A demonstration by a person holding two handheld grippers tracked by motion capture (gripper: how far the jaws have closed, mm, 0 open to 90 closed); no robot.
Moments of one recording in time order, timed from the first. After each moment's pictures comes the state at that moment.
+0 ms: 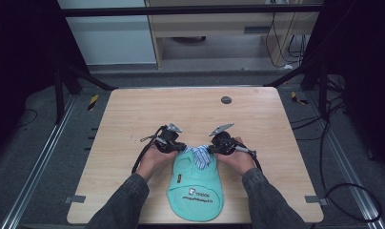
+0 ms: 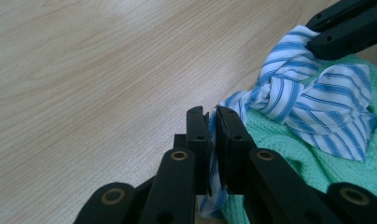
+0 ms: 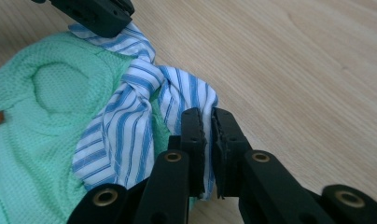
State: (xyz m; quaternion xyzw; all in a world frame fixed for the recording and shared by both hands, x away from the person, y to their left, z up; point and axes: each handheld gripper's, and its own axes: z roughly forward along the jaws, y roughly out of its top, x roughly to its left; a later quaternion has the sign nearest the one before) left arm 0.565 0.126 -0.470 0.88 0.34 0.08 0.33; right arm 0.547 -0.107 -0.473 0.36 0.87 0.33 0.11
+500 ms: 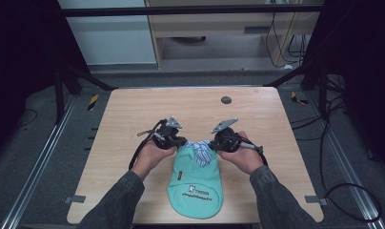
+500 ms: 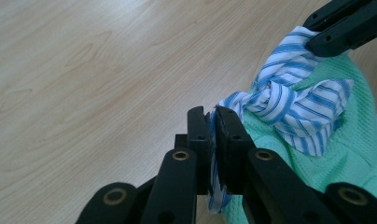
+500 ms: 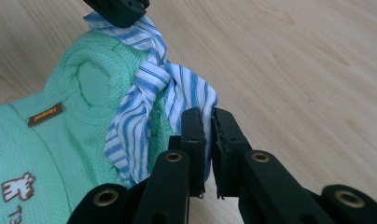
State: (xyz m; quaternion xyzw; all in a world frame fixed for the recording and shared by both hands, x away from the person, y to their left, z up) left arm 0.554 0.124 -0.426 0.88 0.29 0.11 0.35; right arm 0.533 -0.113 -0.430 0.31 0.88 0.33 0.14
